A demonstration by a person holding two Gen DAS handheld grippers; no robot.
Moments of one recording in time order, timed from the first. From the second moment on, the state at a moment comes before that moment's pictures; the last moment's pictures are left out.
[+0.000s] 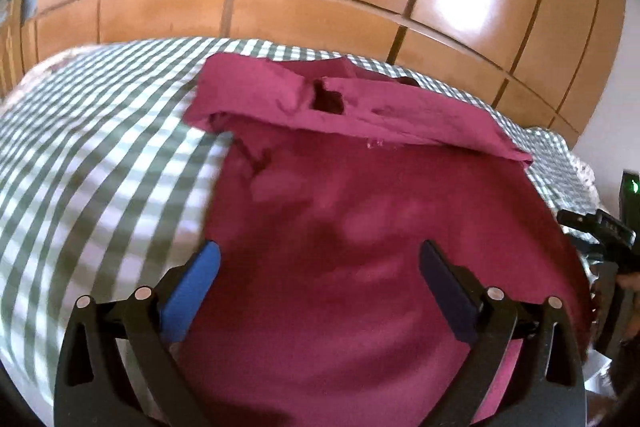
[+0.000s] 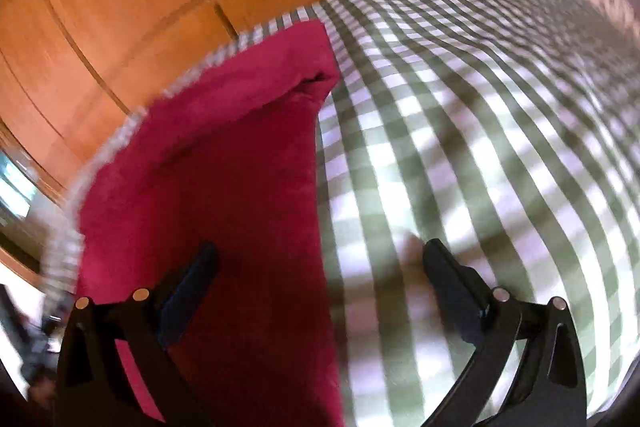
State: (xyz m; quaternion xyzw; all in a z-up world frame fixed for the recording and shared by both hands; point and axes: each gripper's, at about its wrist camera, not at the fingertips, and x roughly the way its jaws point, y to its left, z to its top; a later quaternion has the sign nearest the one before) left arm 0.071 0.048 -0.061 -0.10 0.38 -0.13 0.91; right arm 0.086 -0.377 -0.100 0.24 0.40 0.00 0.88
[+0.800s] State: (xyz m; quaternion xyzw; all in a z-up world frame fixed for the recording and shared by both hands) left arm -0.017 0.121 -0.086 -0.22 0.43 -0.24 0.84; right arm -0.043 -0.370 -0.116 0.35 0.39 0.20 0.83
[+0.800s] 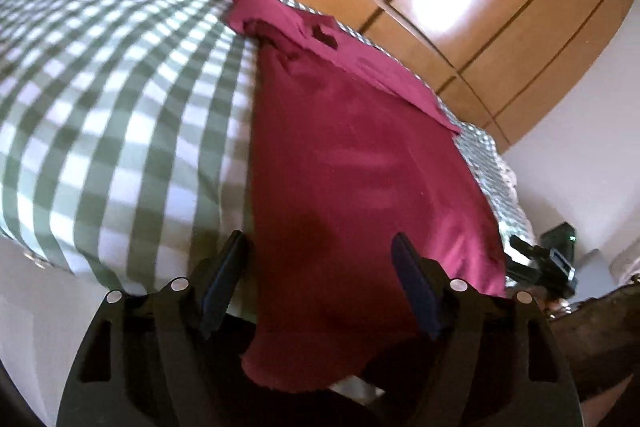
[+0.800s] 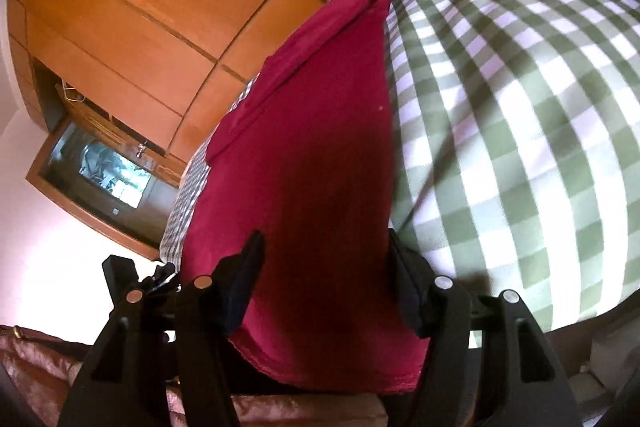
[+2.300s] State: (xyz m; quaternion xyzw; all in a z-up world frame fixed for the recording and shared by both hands) left arm -0.100 0.151 0.068 -0.36 0.26 -0.38 0.81; right arm -0.123 -0.376 0.003 0.45 0.17 0.49 0.73
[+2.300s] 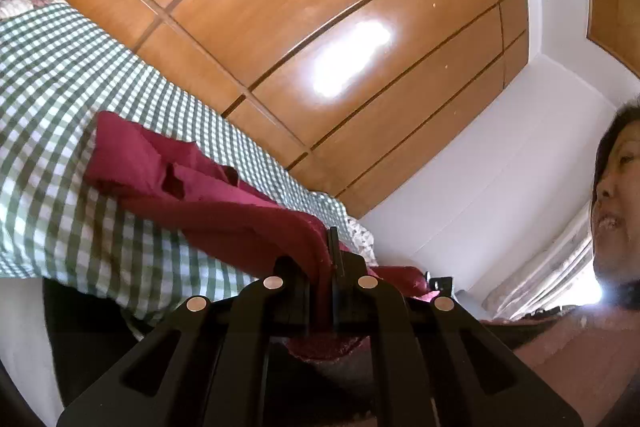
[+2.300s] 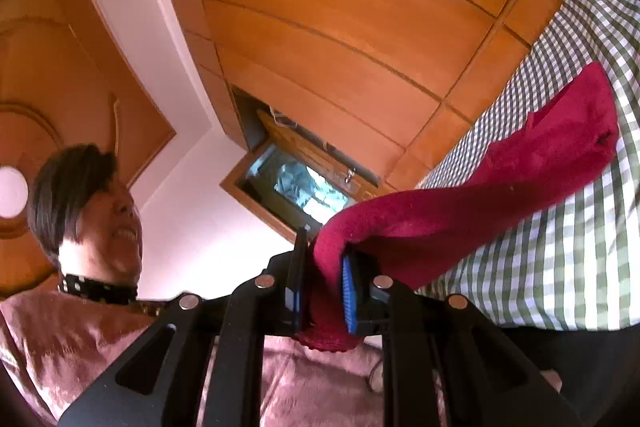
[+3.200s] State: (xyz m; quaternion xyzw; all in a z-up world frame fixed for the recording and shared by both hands) left arm 0.156 0.111 -0.044 -0.31 0.42 -0.17 0.84; right arm 0.116 -0.402 -0.115 0.52 0.30 0.15 0.79
